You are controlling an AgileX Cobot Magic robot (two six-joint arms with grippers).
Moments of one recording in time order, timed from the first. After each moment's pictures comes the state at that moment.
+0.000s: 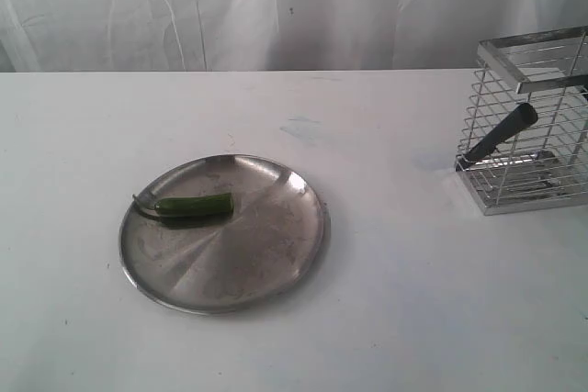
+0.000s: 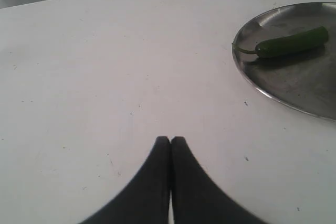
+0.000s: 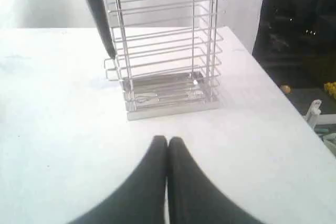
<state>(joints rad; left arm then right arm) -0.07 0.00 0.03 0.23 0.40 -0.13 -0.12 0.01 0.00 0.15 0.29 -0.13</state>
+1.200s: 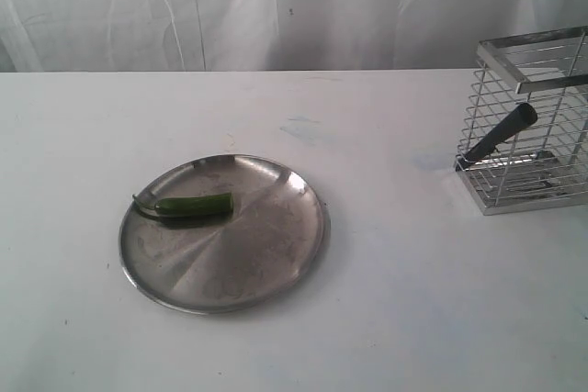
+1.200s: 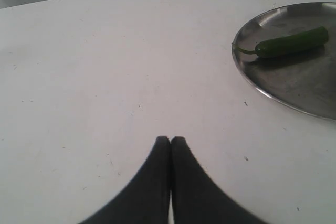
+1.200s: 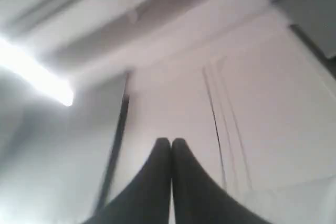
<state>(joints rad) -0.07 0.00 0.03 0.23 0.40 -0.13 -0.12 0.12 -0.61 -0.39 -0.70 0.85</state>
